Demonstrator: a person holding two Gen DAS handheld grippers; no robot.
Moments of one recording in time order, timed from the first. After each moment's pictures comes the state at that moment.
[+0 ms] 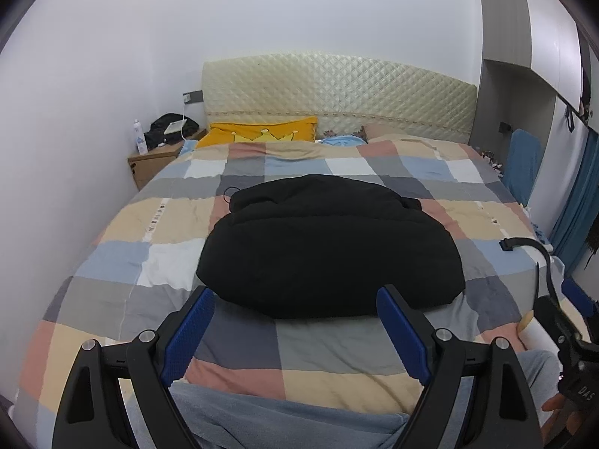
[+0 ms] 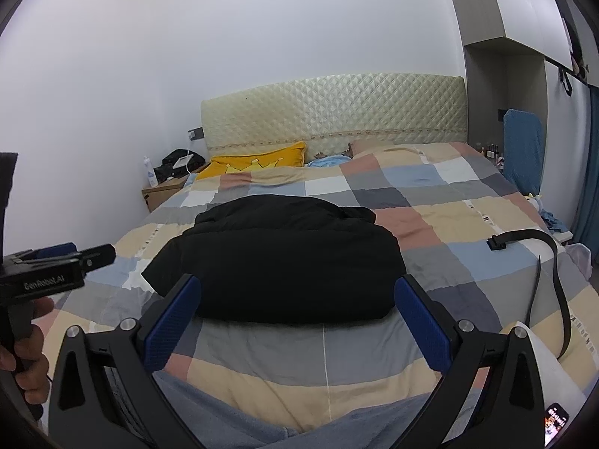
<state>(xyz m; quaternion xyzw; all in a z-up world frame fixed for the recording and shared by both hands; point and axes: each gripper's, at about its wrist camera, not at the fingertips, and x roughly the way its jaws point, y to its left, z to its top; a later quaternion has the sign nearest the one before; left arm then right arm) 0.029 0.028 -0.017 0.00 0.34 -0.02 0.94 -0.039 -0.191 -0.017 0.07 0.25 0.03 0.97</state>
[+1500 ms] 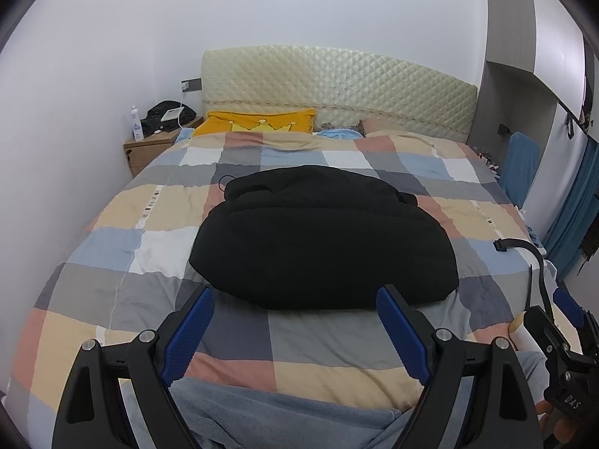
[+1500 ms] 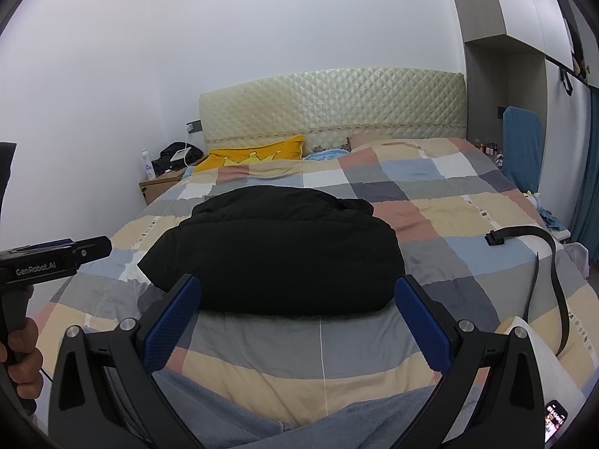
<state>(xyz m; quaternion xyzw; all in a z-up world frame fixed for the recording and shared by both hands) 0.030 0.033 -0.023 -0.01 0.35 -0.03 0.94 -0.036 -0.192 -0.023 0.06 0.26 0.02 0.96</state>
